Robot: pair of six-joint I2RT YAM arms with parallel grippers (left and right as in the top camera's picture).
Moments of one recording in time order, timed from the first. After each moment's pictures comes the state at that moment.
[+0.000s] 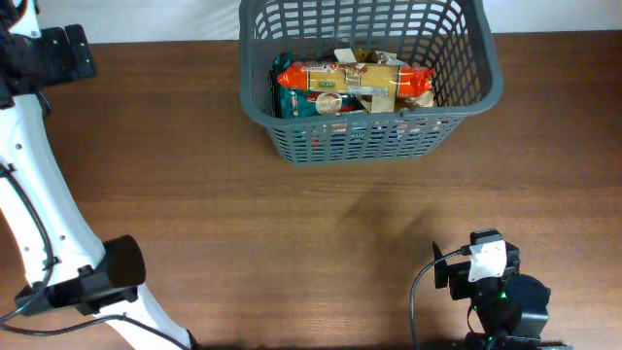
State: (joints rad) left arm 0.29 1.99 2.67 -1.50 -0.15 0.05; right arm -0.12 0.02 0.17 -0.61 -0.20 -0.23
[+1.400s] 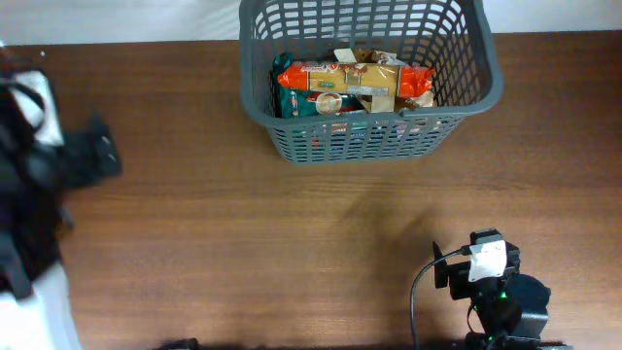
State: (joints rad) left arm 0.22 1.27 1.87 -1.34 -0.15 0.05; right arm -0.12 0.01 0.17 -0.61 -0.20 -0.23
